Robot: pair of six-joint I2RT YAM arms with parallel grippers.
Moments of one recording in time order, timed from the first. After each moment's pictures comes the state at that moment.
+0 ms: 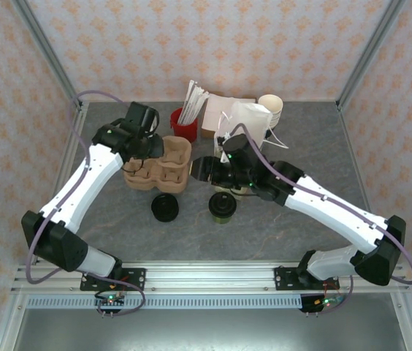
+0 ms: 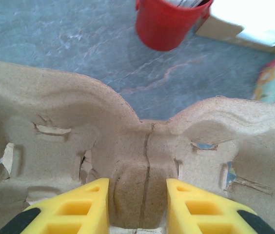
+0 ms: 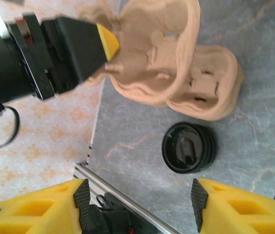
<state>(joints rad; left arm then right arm) -0.34 1.44 1.50 -1.02 -0.10 -0.42 0.89 1.30 1.32 -0.58 -0.12 0.93</state>
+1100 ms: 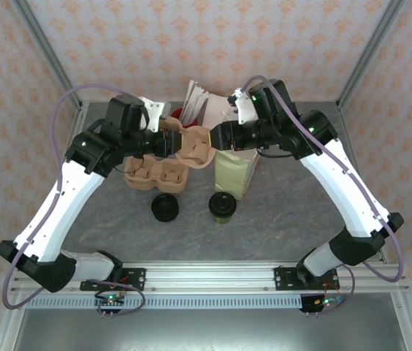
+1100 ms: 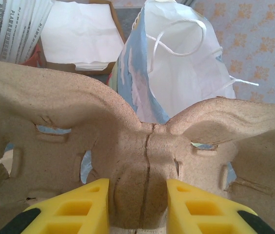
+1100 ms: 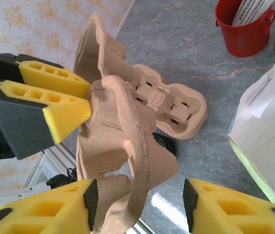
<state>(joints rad) -0.44 1.31 1.63 -0.98 0.26 -0.34 0.67 1.51 1.98 -1.16 -0.33 0.44</state>
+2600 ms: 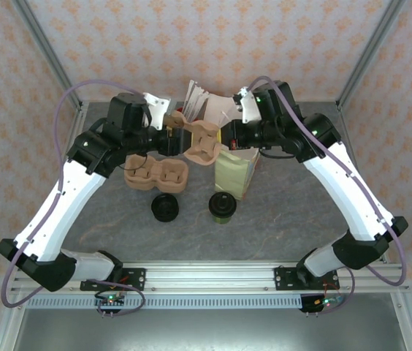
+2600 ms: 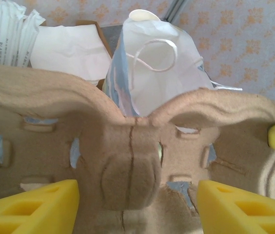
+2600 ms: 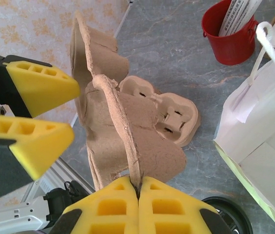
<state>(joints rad) -0.48 1.31 1.64 -0.92 0.25 -0.28 0.66 1.47 1.92 -1.10 -0.29 0.48</state>
